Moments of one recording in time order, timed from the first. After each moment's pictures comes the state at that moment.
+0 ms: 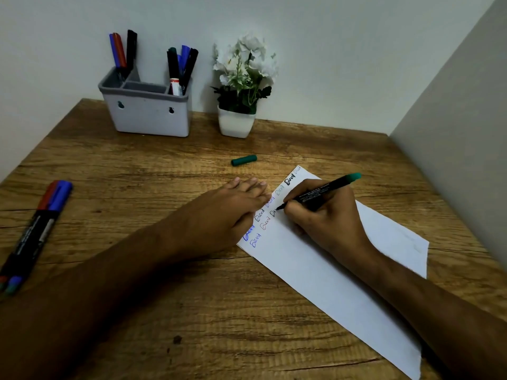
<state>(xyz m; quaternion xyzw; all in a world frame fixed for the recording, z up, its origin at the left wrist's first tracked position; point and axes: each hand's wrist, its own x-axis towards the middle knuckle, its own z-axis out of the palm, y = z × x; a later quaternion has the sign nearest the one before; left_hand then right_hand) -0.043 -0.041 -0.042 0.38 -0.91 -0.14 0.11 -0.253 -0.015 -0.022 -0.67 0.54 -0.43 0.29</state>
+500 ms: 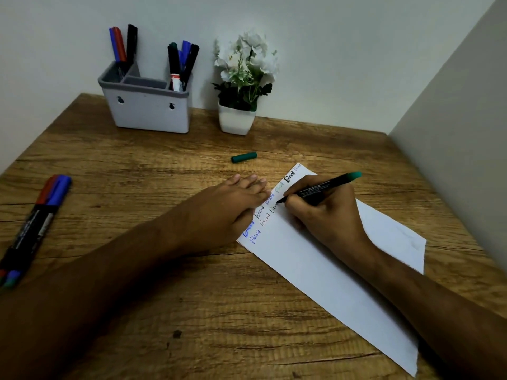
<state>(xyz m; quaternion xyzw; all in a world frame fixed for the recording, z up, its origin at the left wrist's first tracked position) -0.042 -0.043 -0.045 0.38 -0.91 -0.14 0.11 -0.251 -0.016 -0.020 -0.66 0.55 -0.43 0.26</state>
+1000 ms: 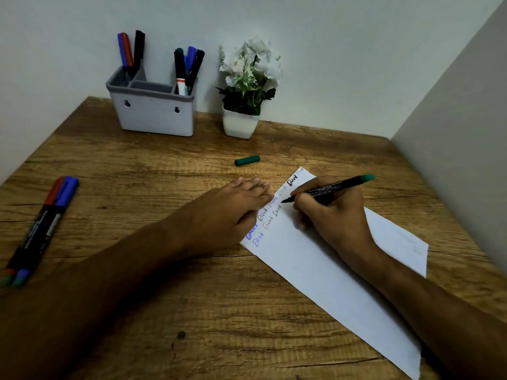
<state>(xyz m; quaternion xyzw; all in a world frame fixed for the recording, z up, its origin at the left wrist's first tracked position) -0.042 -0.044 -0.047 0.38 -0.90 -0.15 0.14 -0.253 -0.018 -0.020 -0.61 0.56 -0.48 0.30</state>
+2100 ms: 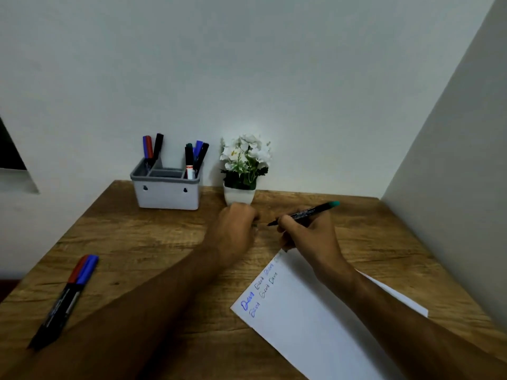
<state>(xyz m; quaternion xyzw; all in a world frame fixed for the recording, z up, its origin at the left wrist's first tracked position) -0.075 -0.113 -0.008 0.57 -0.78 -0.05 0.26 -0.236 -0.078 0.008 -0.55 0.53 -0.55 0.35</state>
